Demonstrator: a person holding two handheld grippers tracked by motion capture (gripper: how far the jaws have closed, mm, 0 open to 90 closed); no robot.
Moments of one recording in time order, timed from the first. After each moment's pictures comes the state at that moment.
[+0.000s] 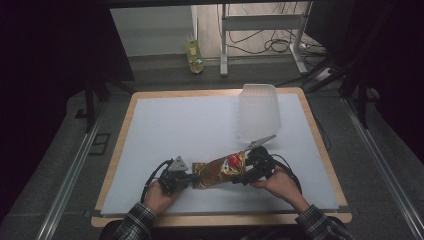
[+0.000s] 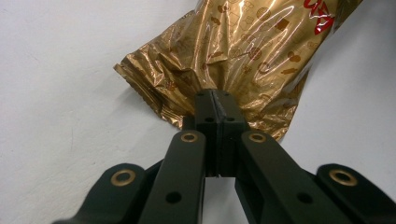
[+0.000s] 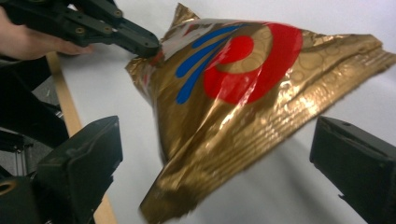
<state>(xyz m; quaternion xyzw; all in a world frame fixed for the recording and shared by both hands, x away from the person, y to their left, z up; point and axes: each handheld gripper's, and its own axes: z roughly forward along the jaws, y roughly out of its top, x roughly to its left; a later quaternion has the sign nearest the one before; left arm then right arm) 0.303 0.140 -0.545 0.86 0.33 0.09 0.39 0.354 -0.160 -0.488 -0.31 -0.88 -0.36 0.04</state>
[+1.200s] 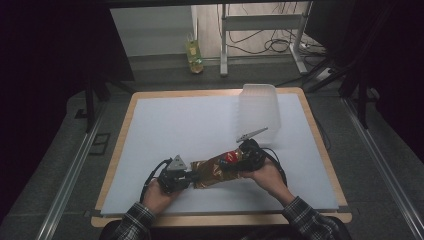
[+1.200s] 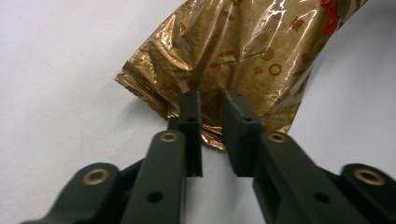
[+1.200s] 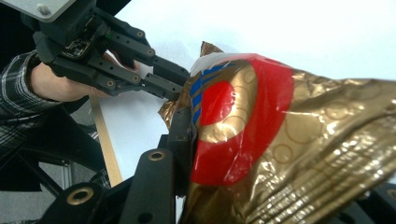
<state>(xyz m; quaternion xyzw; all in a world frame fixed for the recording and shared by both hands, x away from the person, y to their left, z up) 0.302 0.142 -0.541 0.85 0.33 0.10 0.40 0.372 -0.136 -0.483 -0.31 -0.86 -0.40 0.10</state>
